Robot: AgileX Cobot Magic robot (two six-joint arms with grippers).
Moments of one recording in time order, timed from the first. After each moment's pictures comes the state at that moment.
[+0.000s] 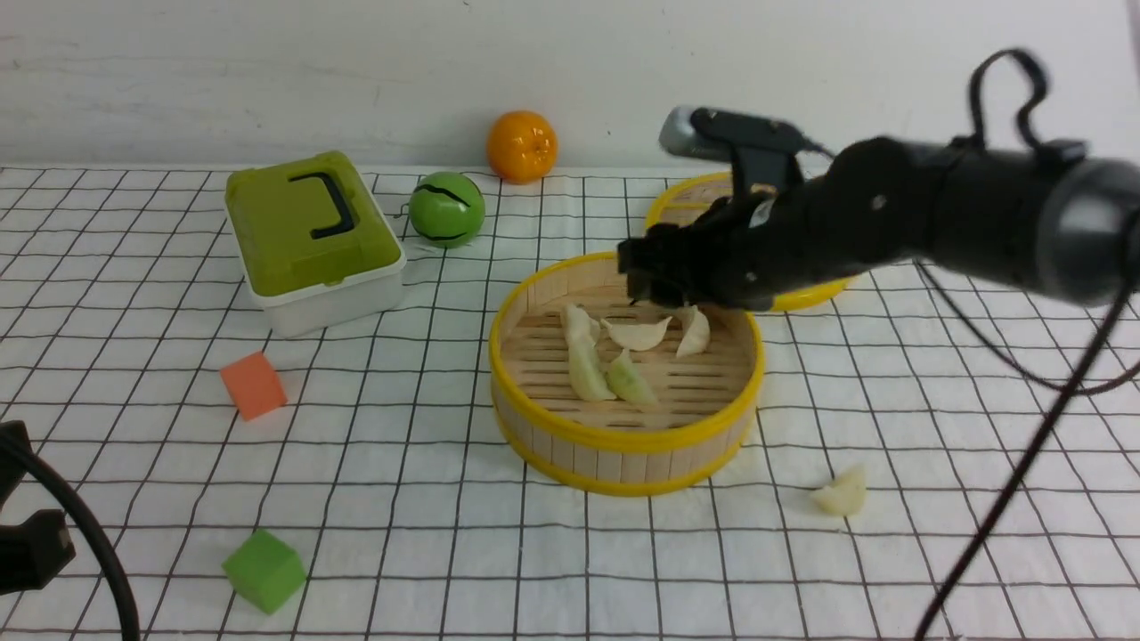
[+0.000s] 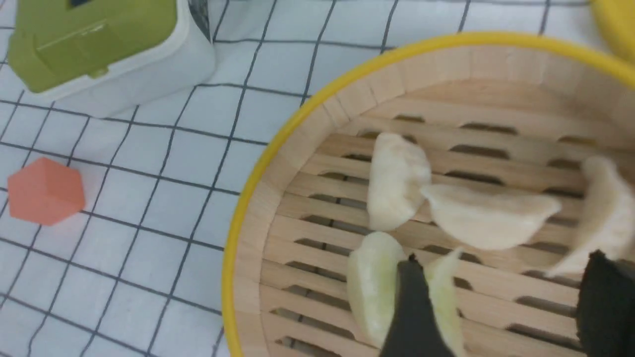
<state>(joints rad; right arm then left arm) 0.41 1.82 -1.44 0.30 0.44 0.10 -0.61 0.55 -0.45 0.97 0.59 -1.16</state>
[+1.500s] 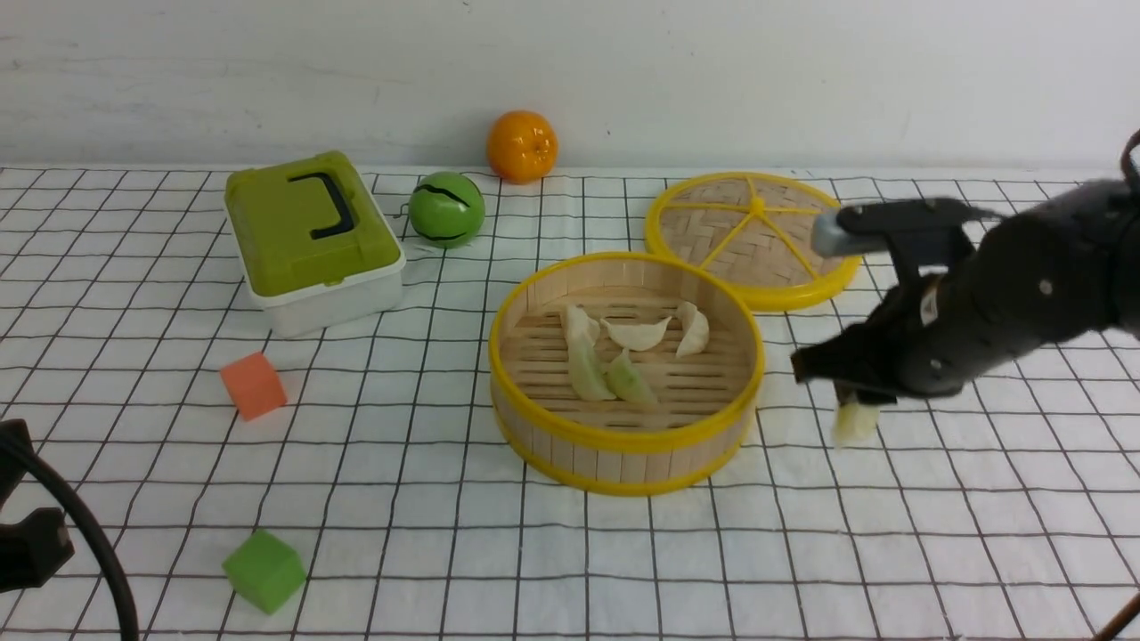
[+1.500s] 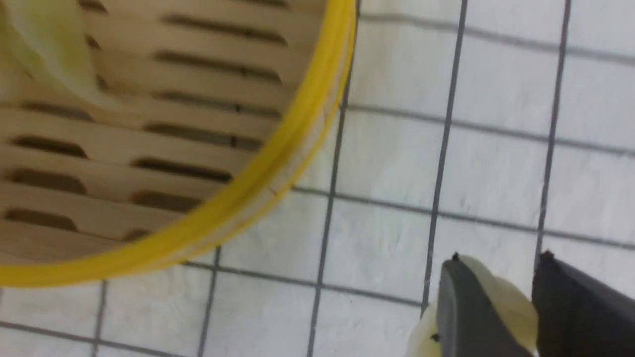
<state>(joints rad) 0.32 1.67 -1.17 -0.07 0.54 0.30 -0.61 0.55 -0.45 0.98 0.59 -1.17</state>
